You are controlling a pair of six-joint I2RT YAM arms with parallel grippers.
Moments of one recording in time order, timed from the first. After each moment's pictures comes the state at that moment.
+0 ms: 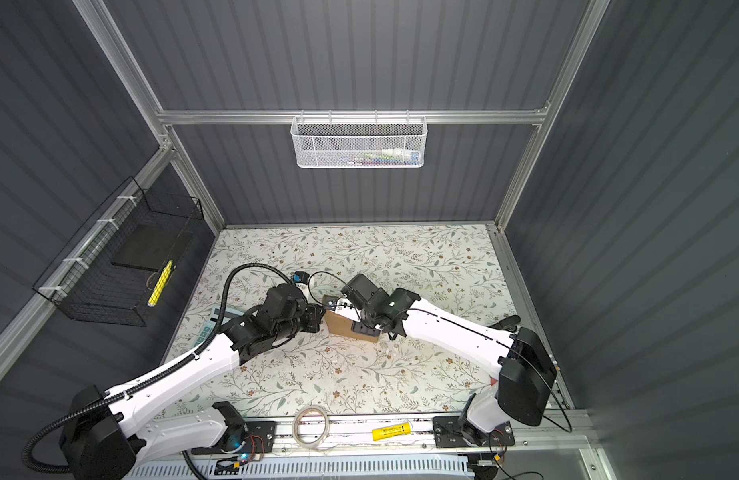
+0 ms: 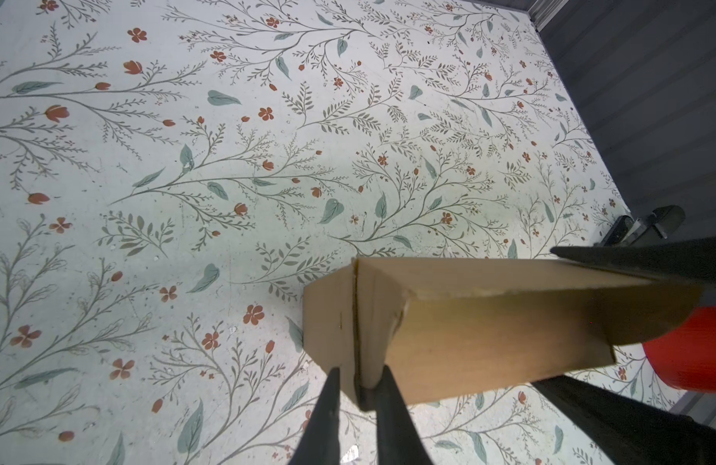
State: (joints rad) left arm -0.75 1.14 0.82 -0.38 -0.06 -0.51; right arm 0.93 1.51 1.22 -0.71 0.24 -0.55
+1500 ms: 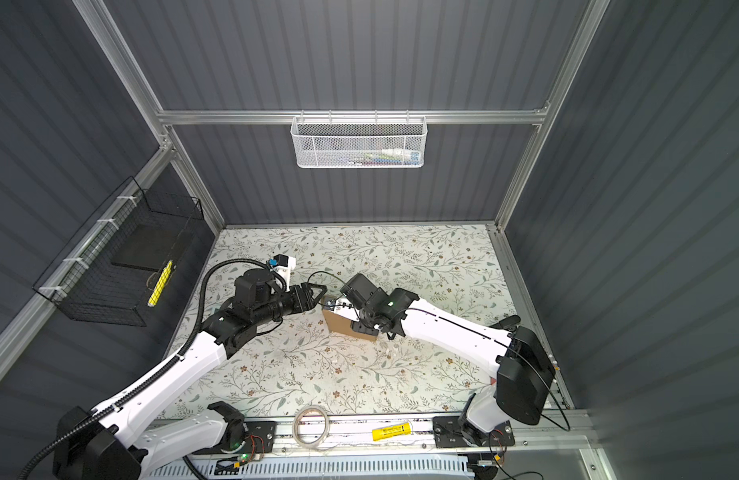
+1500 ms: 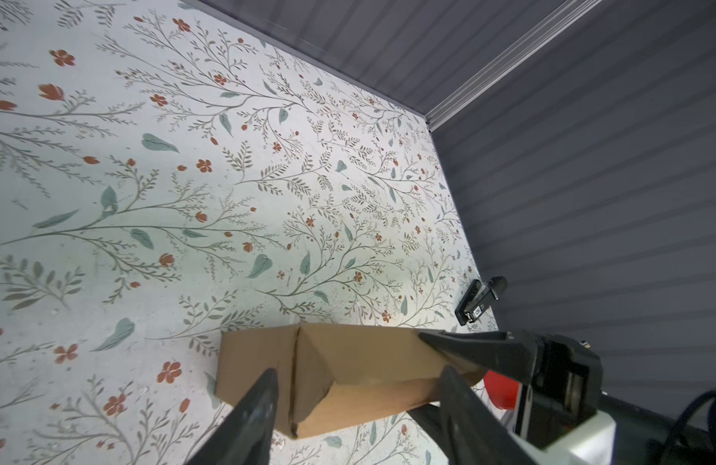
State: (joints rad) left arm -0.53 1.11 0.82 -0.18 0.30 -0.66; right arm 0.93 1.51 1.22 -0.69 0.23 -0.56
